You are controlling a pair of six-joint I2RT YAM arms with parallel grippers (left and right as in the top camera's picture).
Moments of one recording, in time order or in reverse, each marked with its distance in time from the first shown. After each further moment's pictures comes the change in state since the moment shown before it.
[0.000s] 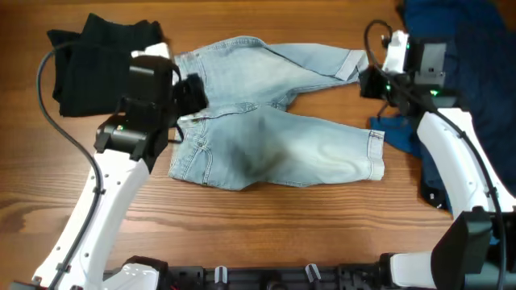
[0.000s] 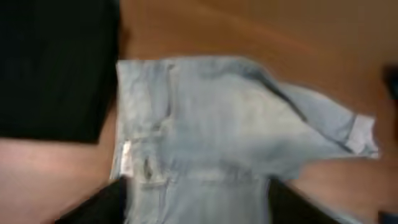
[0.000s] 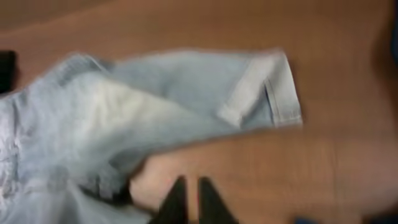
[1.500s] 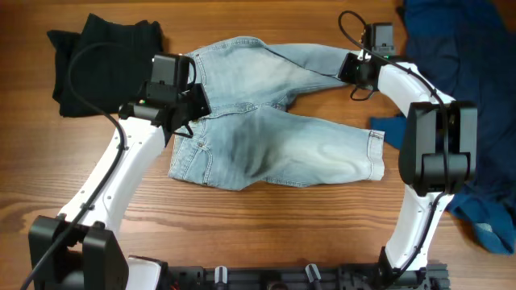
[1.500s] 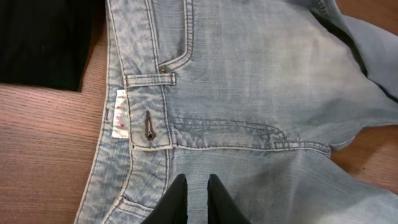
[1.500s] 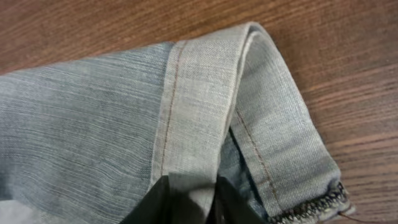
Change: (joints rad) left arm 0.000 0.215 0.039 -0.103 0.055 -0.037; right arm 0.026 0.625 0.346 0.008 0.188 0.233
